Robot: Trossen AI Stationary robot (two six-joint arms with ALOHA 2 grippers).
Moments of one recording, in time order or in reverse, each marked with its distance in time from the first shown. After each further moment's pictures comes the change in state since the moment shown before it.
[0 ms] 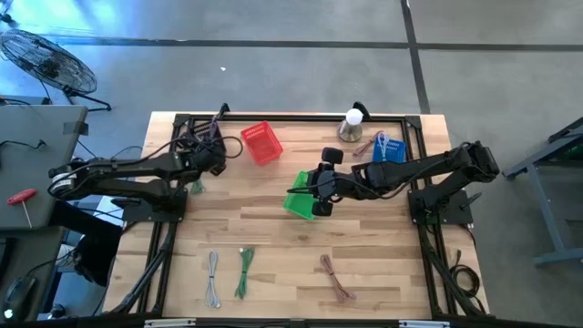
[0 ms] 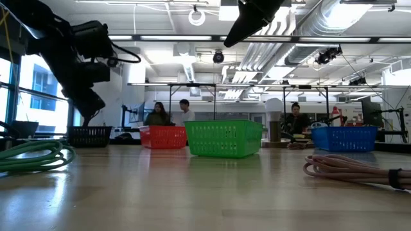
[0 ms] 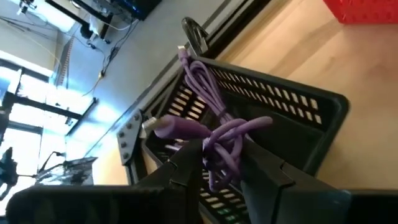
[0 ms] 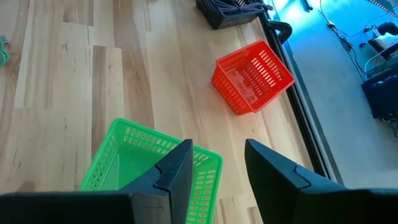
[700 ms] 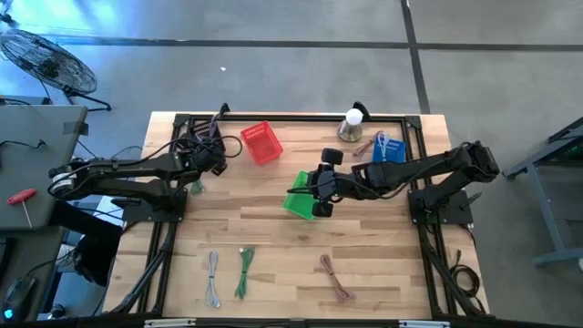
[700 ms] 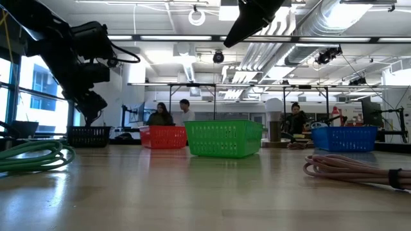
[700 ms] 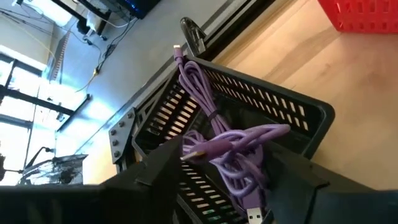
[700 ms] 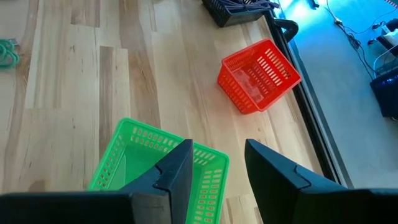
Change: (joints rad) left arm 0.000 0.000 -0.009 0.028 0.009 -0.034; right arm 0.002 0.000 0.000 -0.003 -0.020 0.013
